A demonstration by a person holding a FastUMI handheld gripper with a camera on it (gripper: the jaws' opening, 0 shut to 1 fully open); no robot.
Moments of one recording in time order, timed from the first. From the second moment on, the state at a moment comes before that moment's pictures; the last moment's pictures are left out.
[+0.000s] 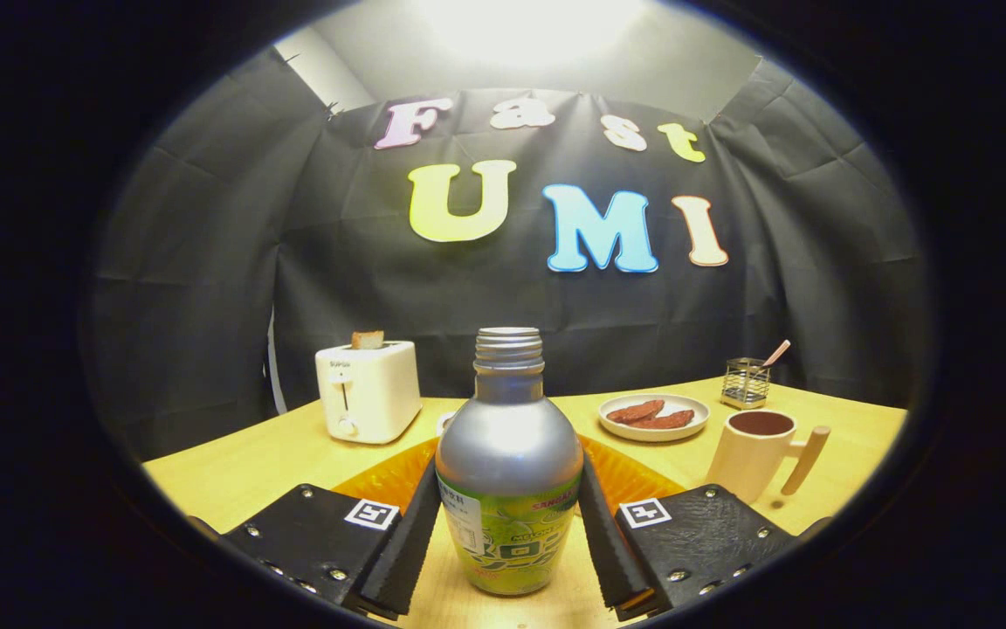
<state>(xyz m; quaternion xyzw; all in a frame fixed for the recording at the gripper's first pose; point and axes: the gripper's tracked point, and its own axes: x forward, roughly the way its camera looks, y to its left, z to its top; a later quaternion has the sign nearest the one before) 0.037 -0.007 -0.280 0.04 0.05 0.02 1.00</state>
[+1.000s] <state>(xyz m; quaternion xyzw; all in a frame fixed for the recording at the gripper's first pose) 0.091 -0.064 -0.256 0.38 0.04 0.04 0.92</state>
